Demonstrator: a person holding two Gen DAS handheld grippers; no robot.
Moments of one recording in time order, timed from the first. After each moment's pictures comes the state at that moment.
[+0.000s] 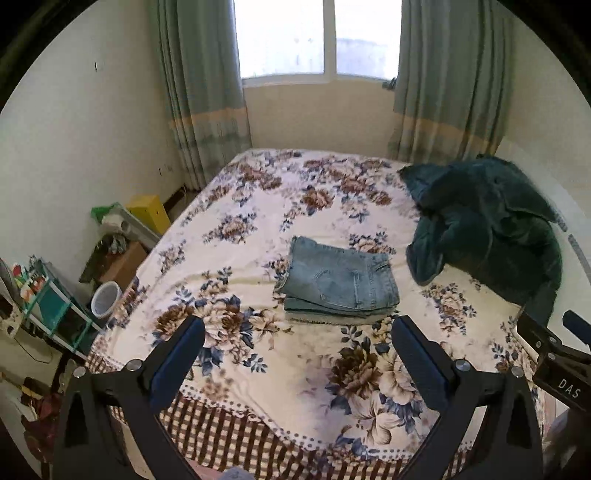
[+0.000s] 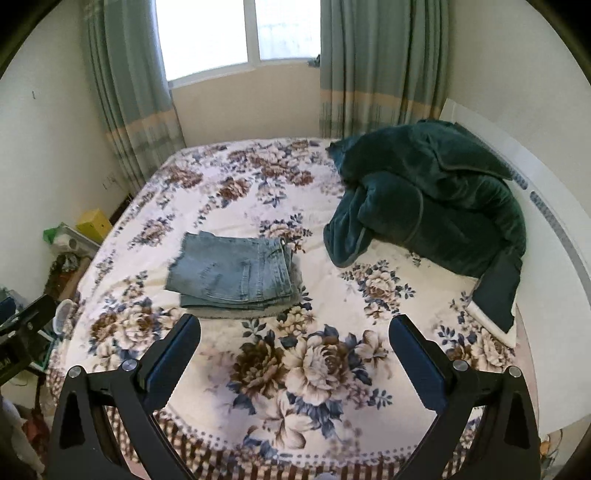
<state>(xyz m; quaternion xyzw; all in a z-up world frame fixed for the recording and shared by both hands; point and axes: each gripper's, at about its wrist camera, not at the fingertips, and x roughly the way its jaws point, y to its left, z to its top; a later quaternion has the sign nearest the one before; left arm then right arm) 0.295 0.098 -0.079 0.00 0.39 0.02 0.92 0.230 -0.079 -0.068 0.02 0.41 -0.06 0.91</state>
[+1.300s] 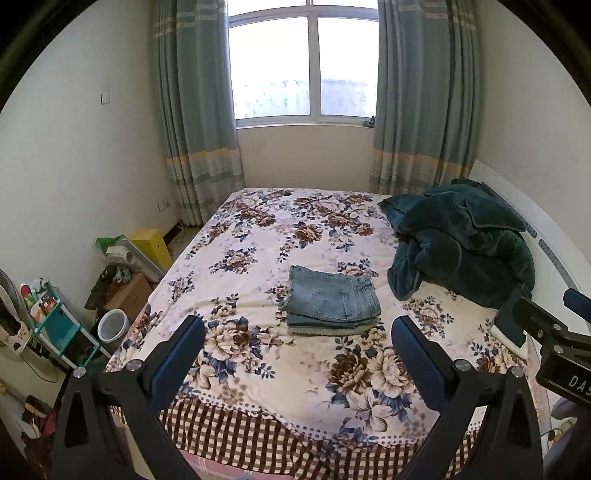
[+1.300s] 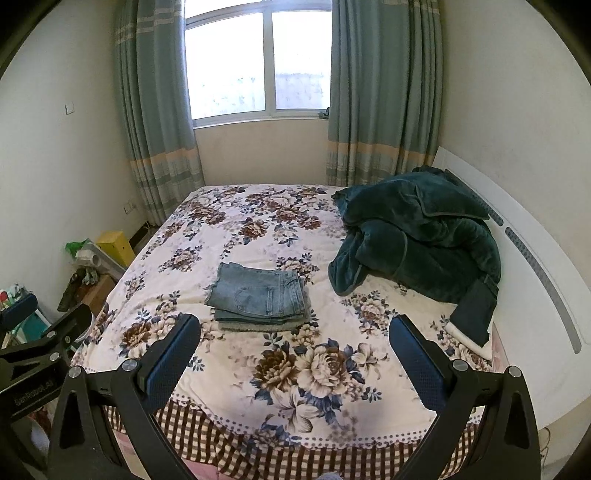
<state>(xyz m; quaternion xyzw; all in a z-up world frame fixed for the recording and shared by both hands) 0.195 0.119 -0.011 0.01 0.33 0.00 0.95 0.084 -0.018 0.068 0.01 0.35 -0.05 0.94</state>
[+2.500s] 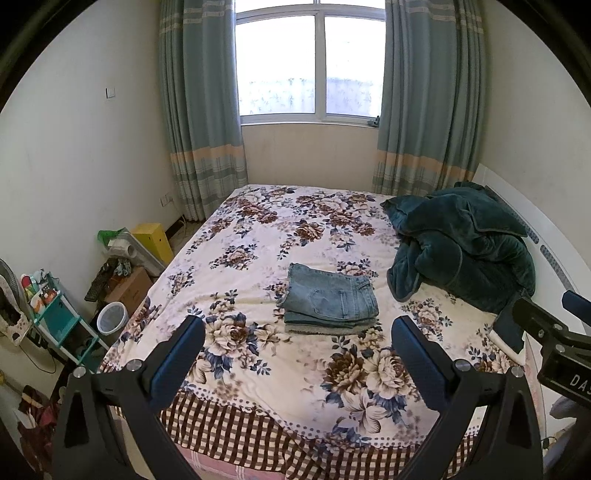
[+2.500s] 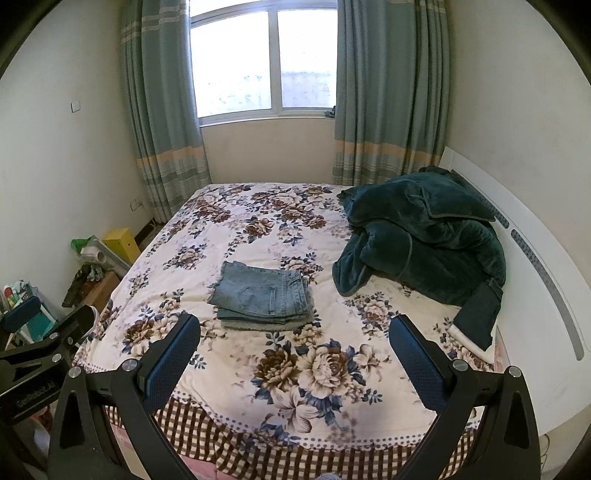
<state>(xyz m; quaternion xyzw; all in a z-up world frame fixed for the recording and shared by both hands) 0.190 0.121 -0.012 0.00 0.33 0.00 0.94 0.100 -0.011 0.078 0.00 0.36 -0.04 0.93</state>
